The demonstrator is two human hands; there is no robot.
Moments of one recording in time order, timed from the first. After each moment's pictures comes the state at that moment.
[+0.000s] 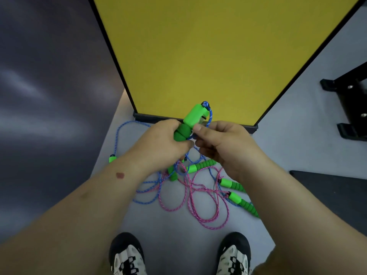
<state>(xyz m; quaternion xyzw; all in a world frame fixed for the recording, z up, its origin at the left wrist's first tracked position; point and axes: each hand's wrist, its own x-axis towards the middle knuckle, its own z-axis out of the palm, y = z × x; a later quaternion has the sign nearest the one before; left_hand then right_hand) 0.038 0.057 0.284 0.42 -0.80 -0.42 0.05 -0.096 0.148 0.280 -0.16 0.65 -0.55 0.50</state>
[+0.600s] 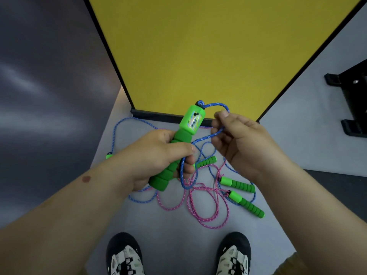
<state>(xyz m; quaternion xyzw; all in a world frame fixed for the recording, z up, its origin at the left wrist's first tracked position) 0.045 0.069 0.289 0.41 -0.55 -0.73 0.02 -0.122 0.156 0.274 -0.07 0.55 -0.65 0.51</state>
